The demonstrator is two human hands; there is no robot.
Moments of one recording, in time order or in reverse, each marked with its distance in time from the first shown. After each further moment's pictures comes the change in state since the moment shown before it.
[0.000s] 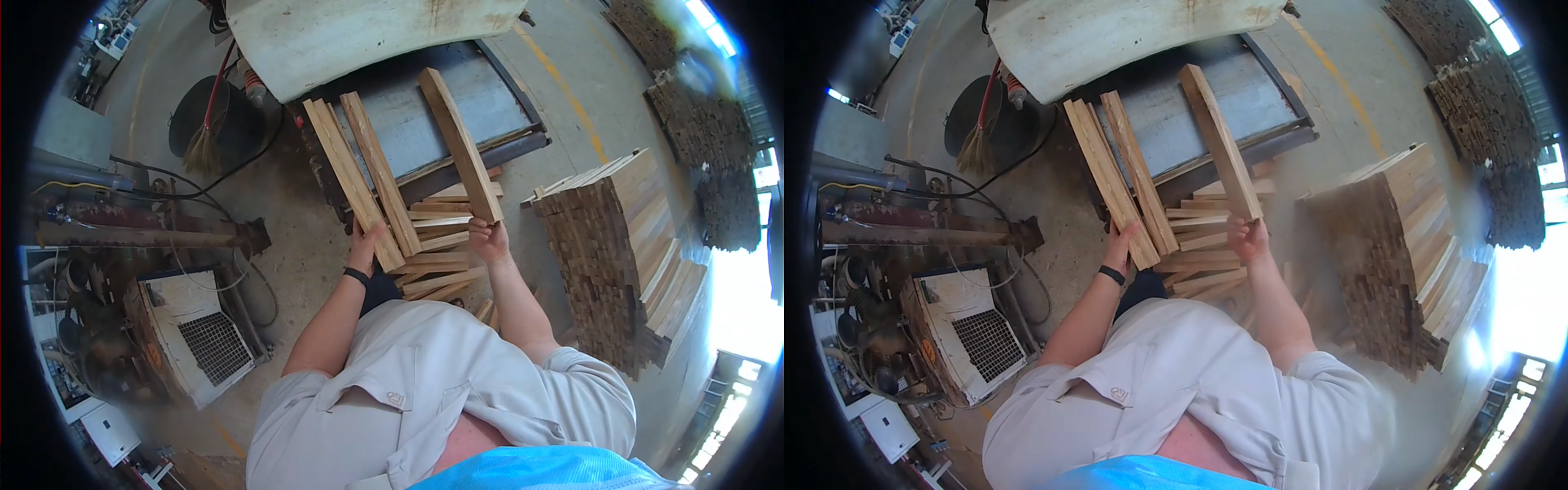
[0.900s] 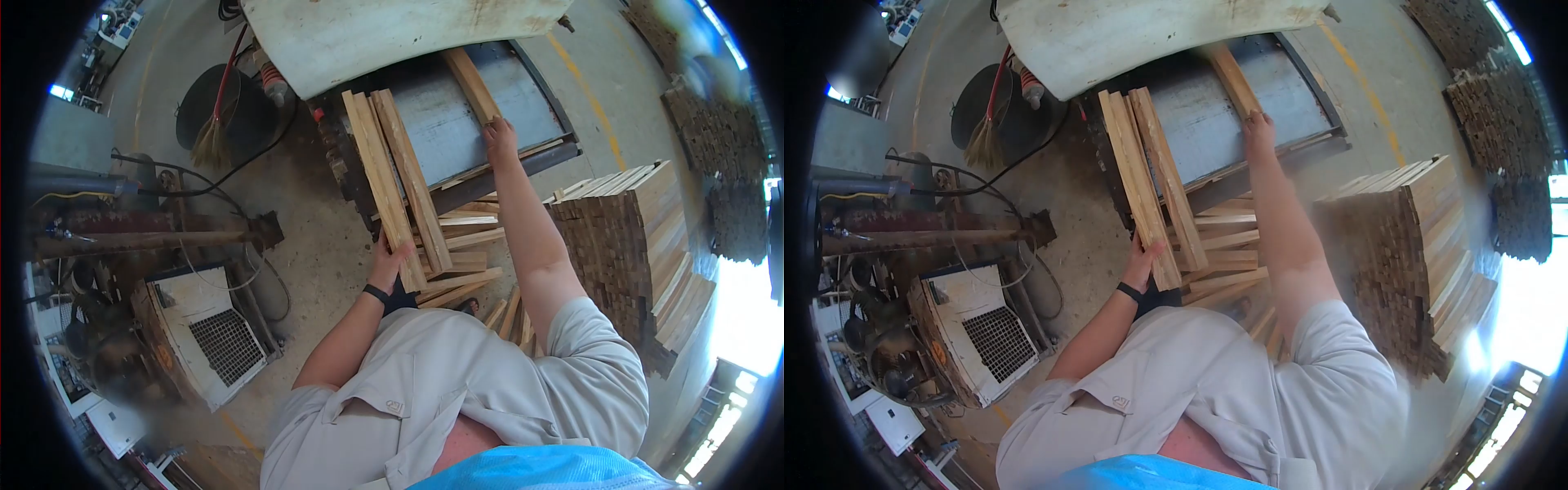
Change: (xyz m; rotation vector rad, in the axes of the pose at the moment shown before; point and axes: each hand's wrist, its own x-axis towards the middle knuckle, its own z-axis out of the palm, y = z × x) left_hand 0.003 0.003 -0.025 0.051 -0.062 -0.002; right_hand 0.258 -0.049 0.089 -0.891 0.570 -0.776
